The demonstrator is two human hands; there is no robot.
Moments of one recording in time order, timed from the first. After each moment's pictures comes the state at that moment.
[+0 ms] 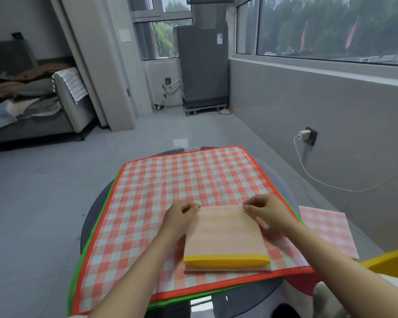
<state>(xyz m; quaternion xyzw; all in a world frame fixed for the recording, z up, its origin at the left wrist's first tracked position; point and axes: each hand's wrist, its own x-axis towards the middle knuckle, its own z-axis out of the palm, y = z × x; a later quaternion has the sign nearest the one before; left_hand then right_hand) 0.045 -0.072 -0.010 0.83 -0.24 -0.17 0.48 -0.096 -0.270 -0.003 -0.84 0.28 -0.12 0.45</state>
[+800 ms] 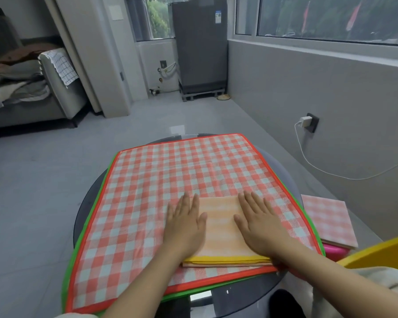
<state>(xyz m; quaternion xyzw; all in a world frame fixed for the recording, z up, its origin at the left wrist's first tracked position) 0.018 -0.072 -0.037 0.92 -0.36 -0.09 0.07 -0.105 -0.226 -0.039 -0.97 0.23 0.02 0.10</state>
